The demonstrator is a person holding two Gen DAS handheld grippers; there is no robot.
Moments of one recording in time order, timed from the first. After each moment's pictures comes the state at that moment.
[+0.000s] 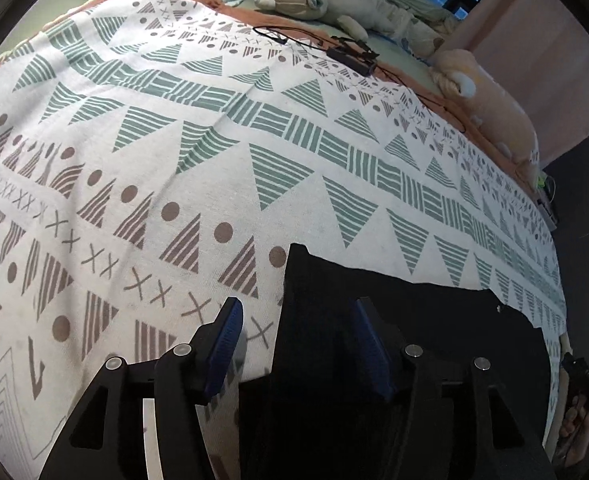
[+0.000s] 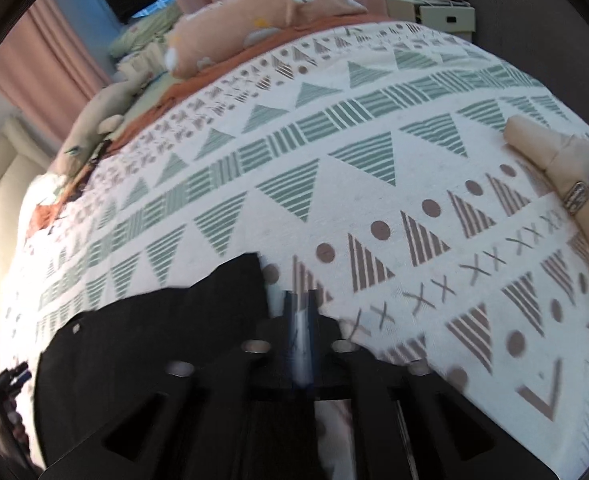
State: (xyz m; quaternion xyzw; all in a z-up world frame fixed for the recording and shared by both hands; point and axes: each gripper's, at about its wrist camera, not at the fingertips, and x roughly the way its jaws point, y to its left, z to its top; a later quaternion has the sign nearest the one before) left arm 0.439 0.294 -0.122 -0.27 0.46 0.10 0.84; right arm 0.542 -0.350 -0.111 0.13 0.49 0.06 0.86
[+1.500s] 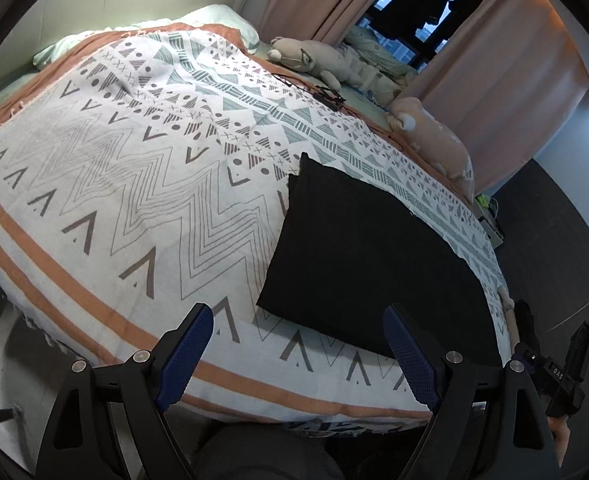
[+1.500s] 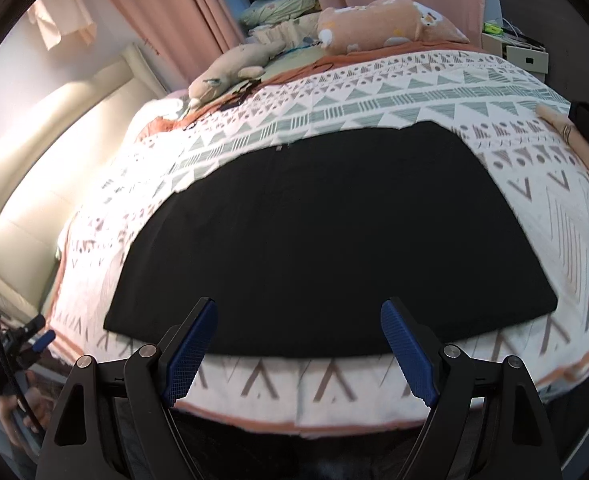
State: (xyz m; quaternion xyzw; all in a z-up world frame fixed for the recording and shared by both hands) left arm 0.104 0.218 -0.073 -0.31 0.36 0.08 0.88; right arm 0.223 -0.203 -0.059 0.08 0.46 0.20 0.86
